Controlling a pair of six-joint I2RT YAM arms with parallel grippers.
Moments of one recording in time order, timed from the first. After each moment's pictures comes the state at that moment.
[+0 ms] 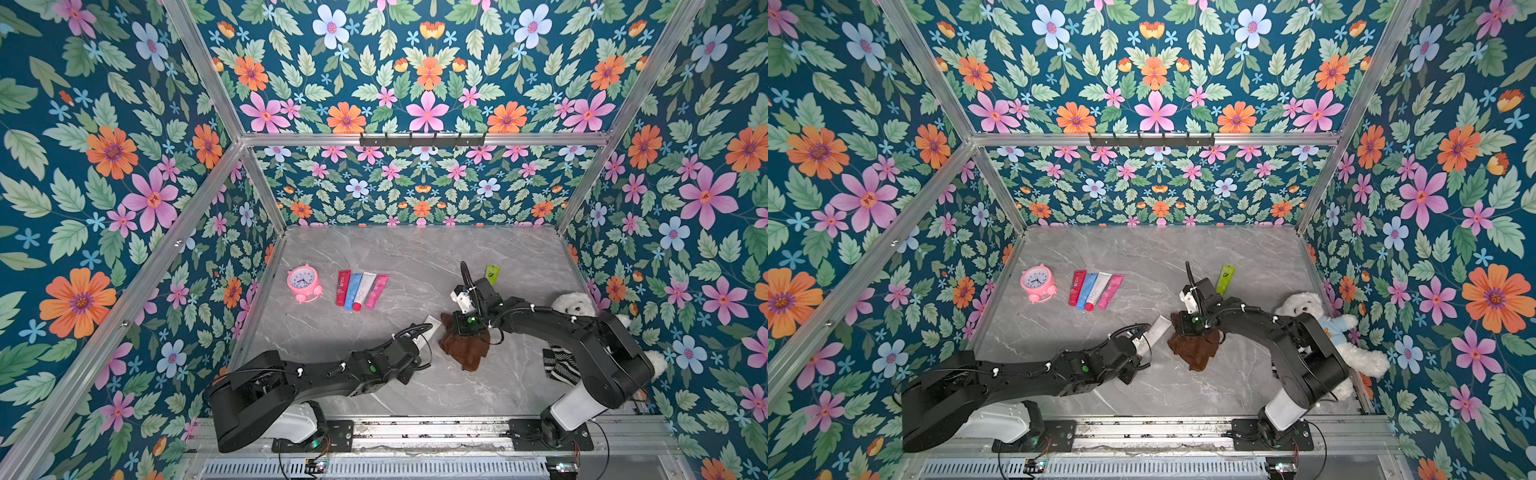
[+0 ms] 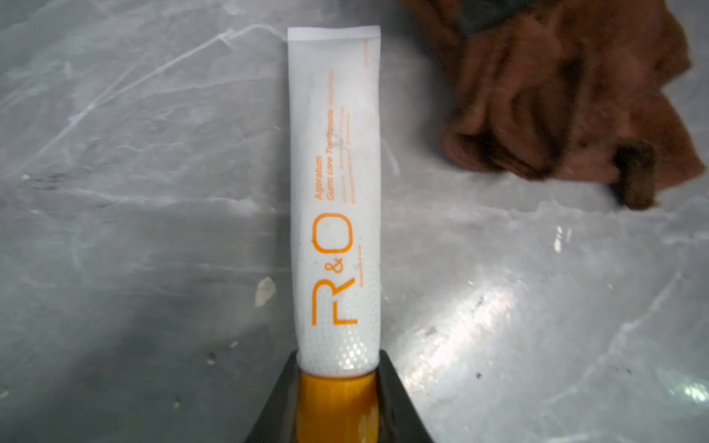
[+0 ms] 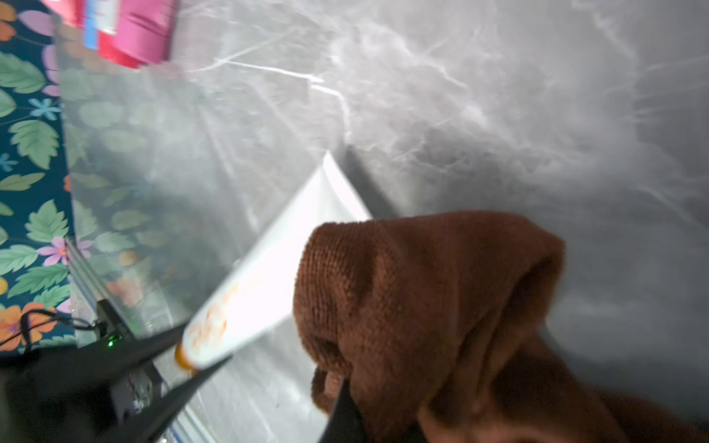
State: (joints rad) left arm -1.05 1.36 0.51 -0.04 -0.26 -0.34; right arm 0.52 1.56 0.83 -0.31 -0.41 0.45
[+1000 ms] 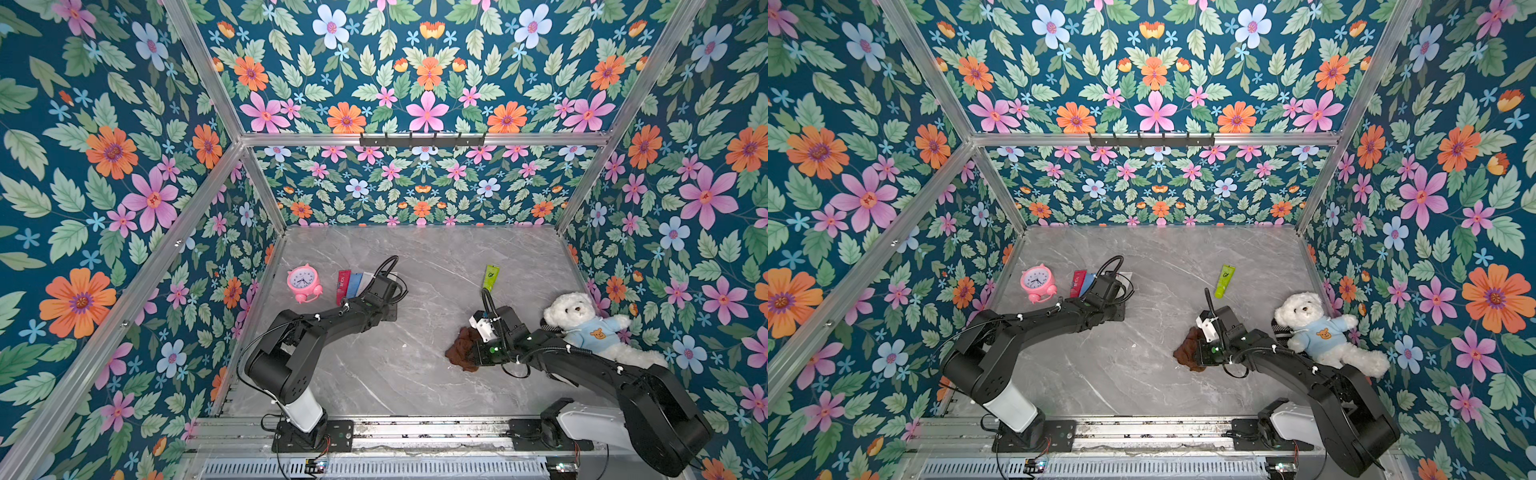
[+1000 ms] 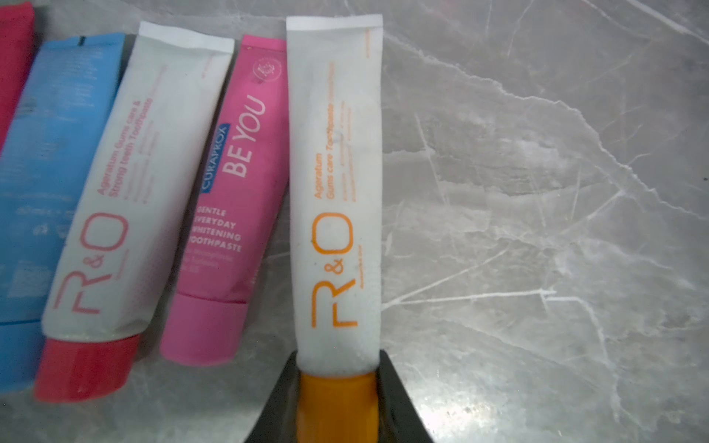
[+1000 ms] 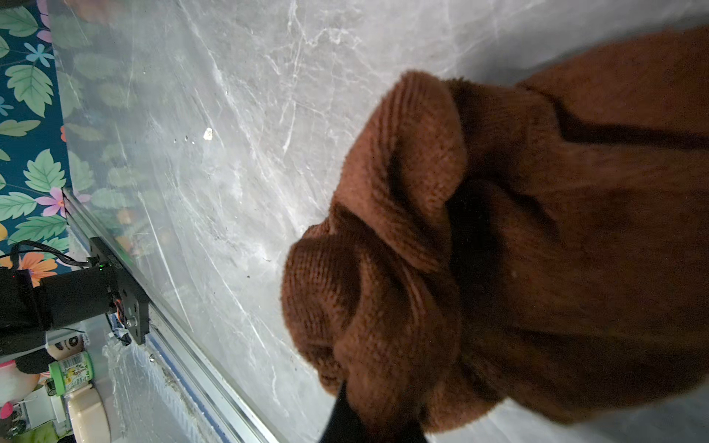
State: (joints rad) left arm -0.60 1.67 0.88 -0.17 -0.20 -0.42; right arm 0.52 1.24 0.50 -0.34 -0.44 0.47
